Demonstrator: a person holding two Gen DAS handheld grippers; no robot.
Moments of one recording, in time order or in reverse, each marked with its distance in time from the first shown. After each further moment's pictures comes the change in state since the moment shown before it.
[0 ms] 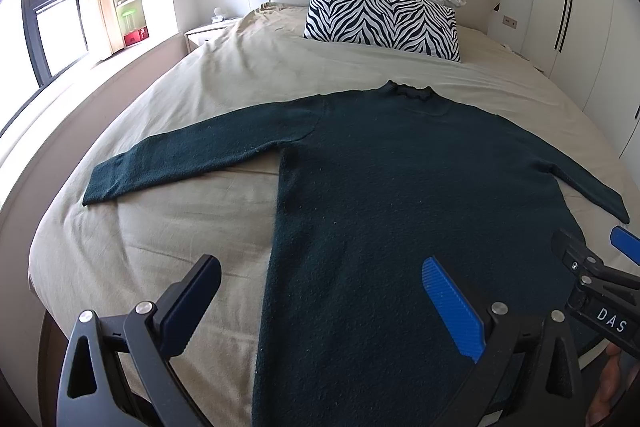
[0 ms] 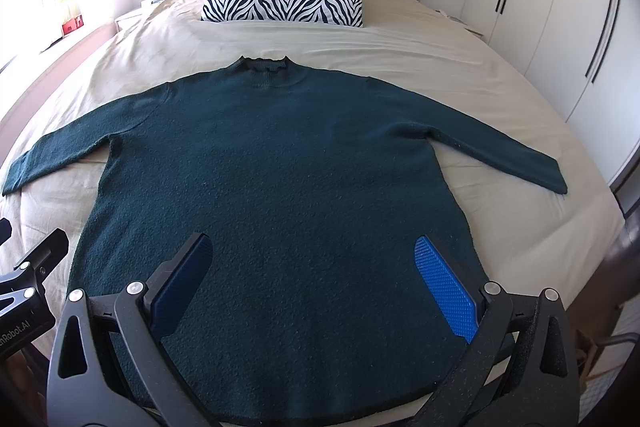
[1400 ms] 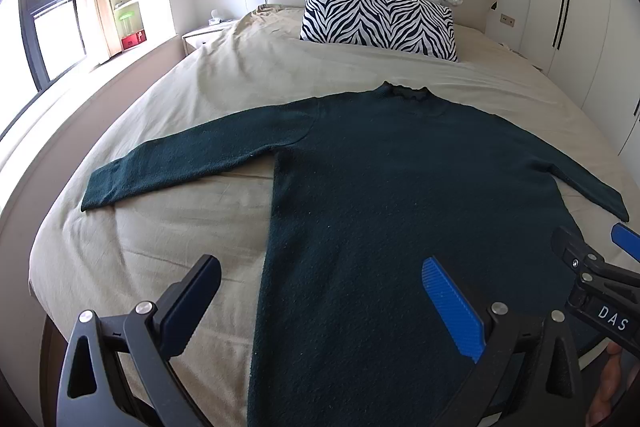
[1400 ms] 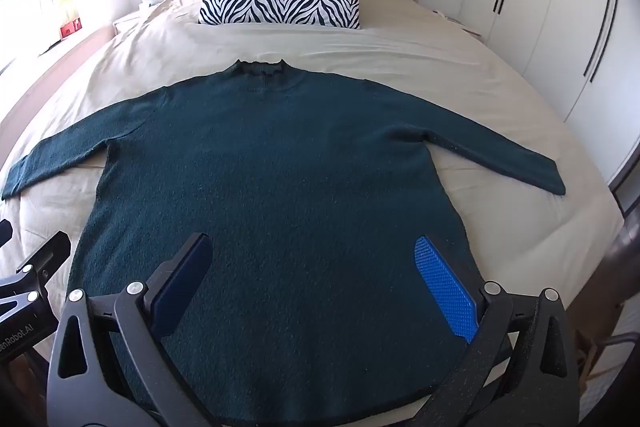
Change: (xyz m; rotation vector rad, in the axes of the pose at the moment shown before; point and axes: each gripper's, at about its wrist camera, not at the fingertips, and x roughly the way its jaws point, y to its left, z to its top) left arm 0.002 -0.005 0.003 0.008 -0.001 0.001; right arm 0.001 -0.006 0.004 0.007 -0.006 -0.002
